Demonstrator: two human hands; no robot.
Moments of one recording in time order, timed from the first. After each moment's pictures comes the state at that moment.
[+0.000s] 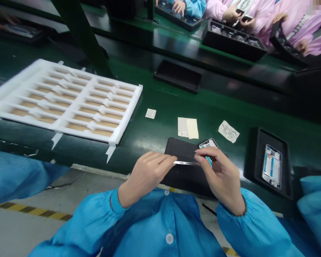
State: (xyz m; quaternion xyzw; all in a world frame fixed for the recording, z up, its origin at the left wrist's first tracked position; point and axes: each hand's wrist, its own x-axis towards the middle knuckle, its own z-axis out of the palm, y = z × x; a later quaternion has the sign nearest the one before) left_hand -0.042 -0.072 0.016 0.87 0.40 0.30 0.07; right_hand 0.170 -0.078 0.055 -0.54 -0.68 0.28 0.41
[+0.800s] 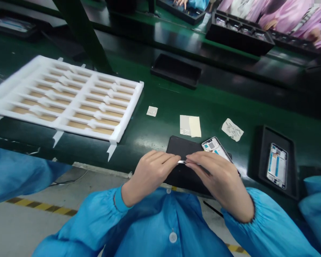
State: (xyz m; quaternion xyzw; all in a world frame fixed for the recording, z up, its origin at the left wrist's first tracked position) left_hand -0.039 -0.072 0.015 0.86 0.39 0.32 0.08; right_hand 0.168 -0.076 0.068 -0.45 -0.85 0.13 0.22
